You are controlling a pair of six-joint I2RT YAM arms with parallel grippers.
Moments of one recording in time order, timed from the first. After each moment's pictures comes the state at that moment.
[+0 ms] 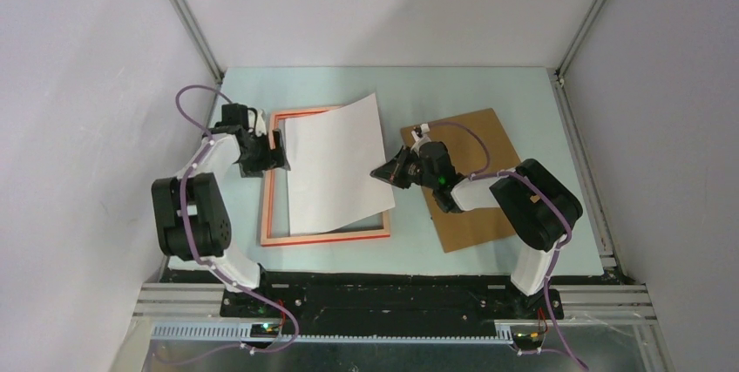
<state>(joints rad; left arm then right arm) 0.12 1.59 1.09 -0.61 0.20 -0.10 0.64 1.80 0.76 0.70 -0.30 1.06</state>
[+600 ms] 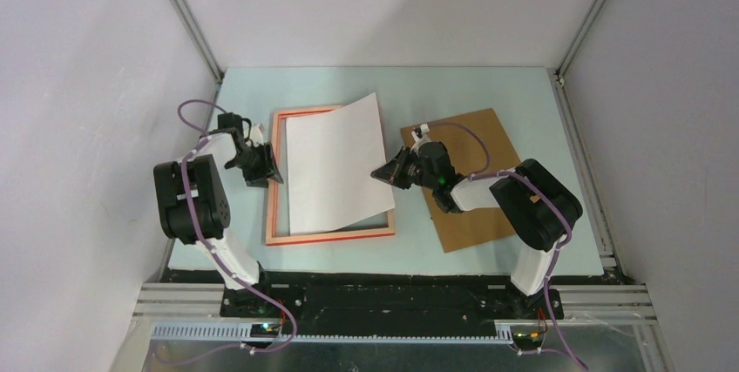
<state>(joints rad) 0.21 1.76 1.09 -0.65 0.30 -0.04 0.65 1.80 0.76 0.69 -0.29 1.05</state>
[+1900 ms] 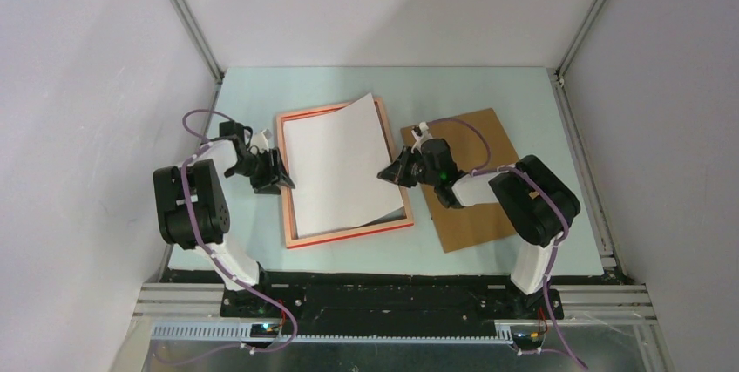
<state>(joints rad) 0.21 1.72 1.01 -0.65 0.50 -0.03 0.61 1.82 0.78 0.62 -0.32 0.87</state>
